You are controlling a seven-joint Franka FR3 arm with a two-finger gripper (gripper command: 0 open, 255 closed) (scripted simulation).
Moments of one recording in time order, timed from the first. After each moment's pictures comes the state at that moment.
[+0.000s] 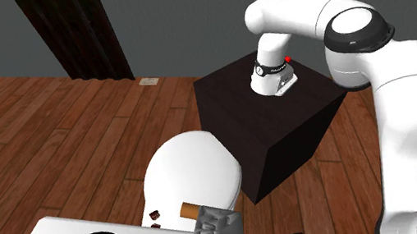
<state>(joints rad) -1.63 -1.43 2.04 -0.89 -0.27 1.60 1.32</state>
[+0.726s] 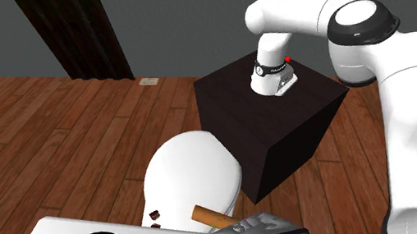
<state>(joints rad) -1.61 -1.39 2.03 -0.93 -0.28 1.60 1.29</state>
